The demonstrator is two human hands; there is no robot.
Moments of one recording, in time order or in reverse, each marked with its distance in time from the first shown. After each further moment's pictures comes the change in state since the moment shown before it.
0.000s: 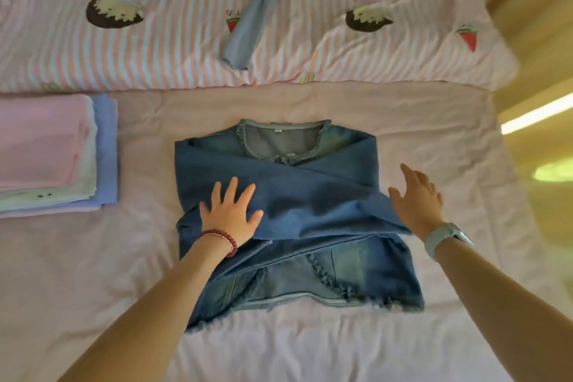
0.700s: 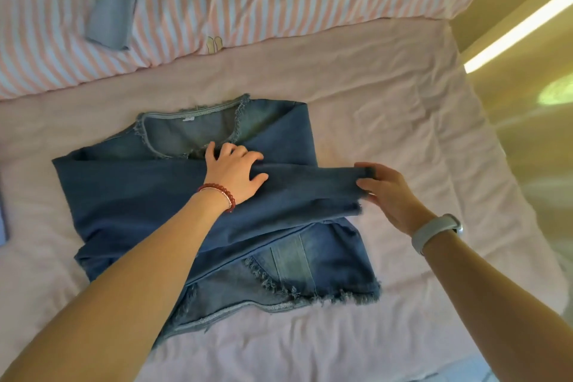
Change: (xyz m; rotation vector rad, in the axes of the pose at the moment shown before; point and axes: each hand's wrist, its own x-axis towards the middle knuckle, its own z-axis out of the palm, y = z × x) left_hand 0.096 0.146 0.021 0.198 0.128 0.350; right_hand 0.037 0.100 0.017 1.088 -0.303 0.249
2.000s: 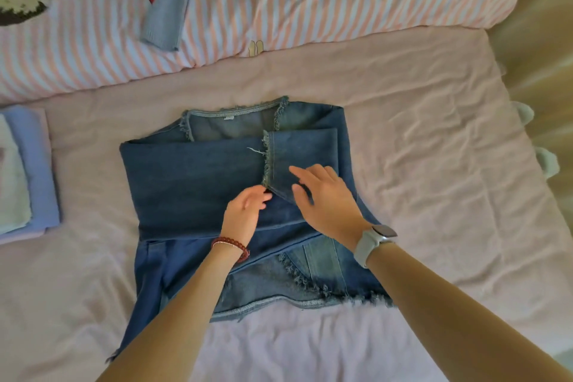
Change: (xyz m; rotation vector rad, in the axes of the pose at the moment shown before) left_hand -0.082 -0.013 0.016 -1.176 0.101 -0.496; right_hand -0.023 0.000 0.130 -0.931 -0.056 -0.761
